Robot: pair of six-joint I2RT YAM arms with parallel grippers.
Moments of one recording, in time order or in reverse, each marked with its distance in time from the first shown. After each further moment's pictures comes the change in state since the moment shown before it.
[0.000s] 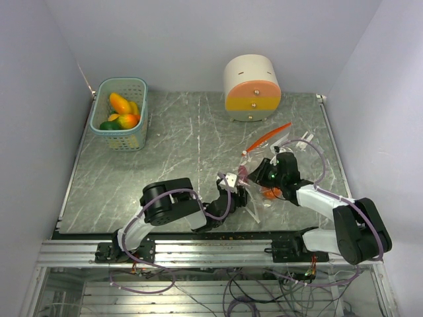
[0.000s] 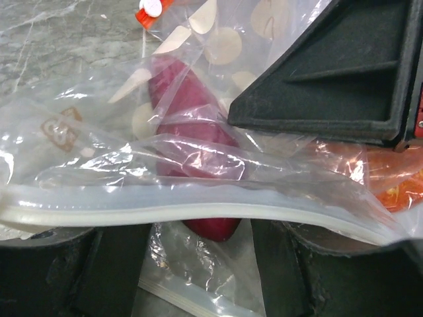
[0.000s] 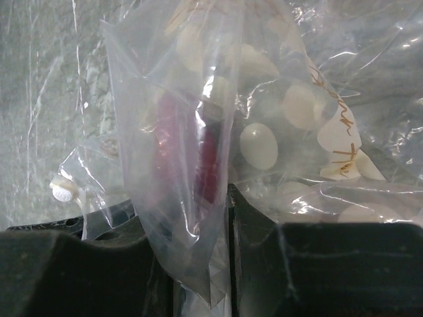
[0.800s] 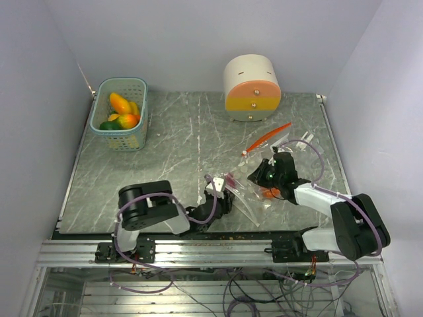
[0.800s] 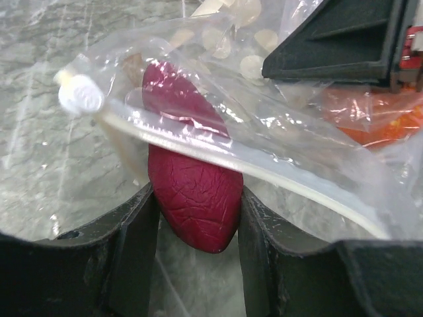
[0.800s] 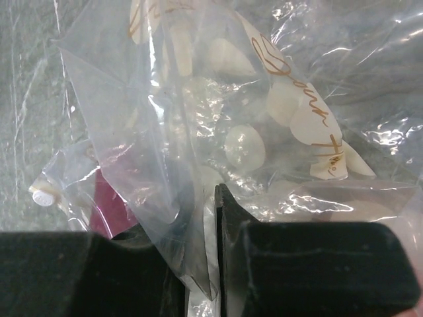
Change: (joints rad) left arm -0.021 -0.195 -0.198 -0.095 0.002 -0.039; right arm 0.024 0.030 0.006 0.003 0.048 0.016
